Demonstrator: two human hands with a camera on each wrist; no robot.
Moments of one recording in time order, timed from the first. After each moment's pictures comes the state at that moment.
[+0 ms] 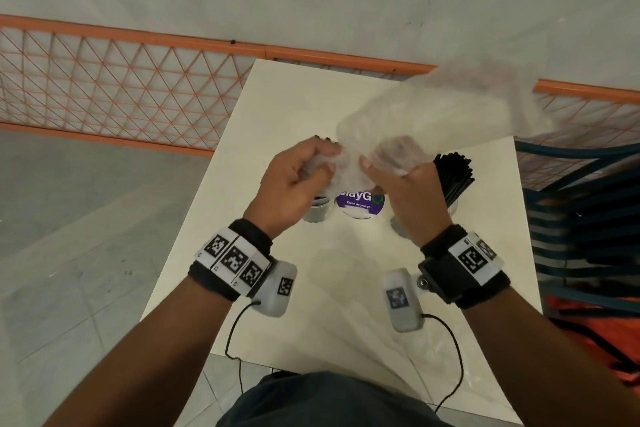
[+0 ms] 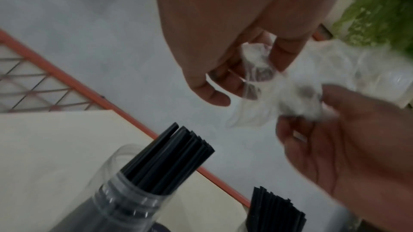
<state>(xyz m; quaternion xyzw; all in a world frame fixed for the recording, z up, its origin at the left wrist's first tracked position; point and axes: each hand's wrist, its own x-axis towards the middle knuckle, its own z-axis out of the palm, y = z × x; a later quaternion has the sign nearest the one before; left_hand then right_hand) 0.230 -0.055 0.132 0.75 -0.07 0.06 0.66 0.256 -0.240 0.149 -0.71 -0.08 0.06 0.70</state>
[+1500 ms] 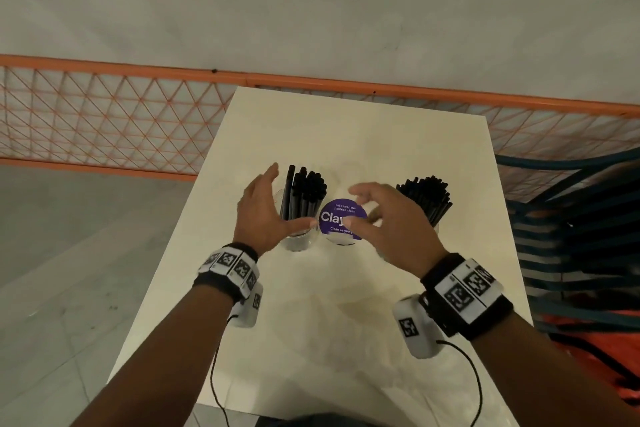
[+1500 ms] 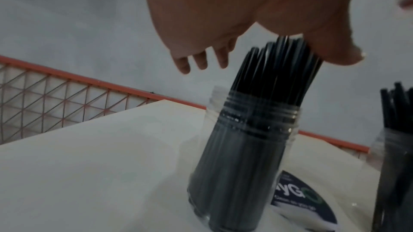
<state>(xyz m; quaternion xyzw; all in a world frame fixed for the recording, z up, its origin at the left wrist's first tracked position) 0.276 -0.040 0.051 0.91 0.11 -0.01 0.39 0.277 -0.280 0.116 -0.90 -0.14 0.11 0.40</state>
